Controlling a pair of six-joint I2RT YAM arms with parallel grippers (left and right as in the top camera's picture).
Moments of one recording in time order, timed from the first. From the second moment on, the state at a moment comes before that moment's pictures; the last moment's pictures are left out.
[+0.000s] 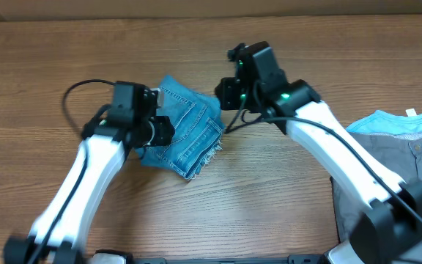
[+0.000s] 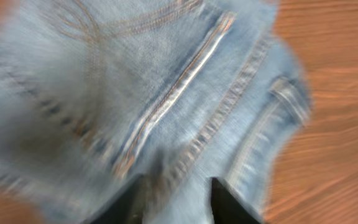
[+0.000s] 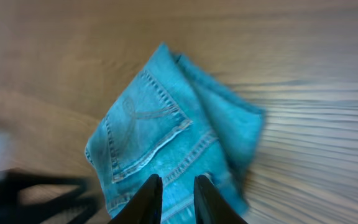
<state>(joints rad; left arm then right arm) -0.17 1.44 1.02 -0.67 0.27 -0.24 0.52 1.73 1.46 -0.58 -0.23 0.46</state>
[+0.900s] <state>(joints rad) 0.01 1.53 1.01 -0.93 0.37 -0.43 0.60 2.09 1.46 -0.64 -0.38 0.46</state>
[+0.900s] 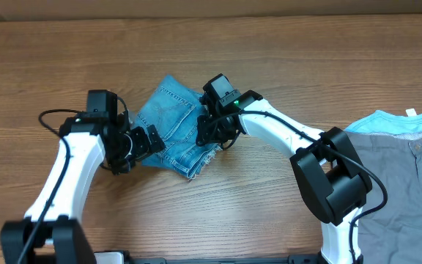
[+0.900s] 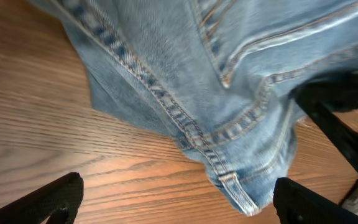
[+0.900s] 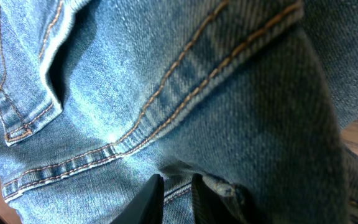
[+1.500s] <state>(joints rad) 0.02 1.59 0.78 -0.60 0.44 -0.65 0.60 2.09 1.46 -0.64 -0.38 0.46</state>
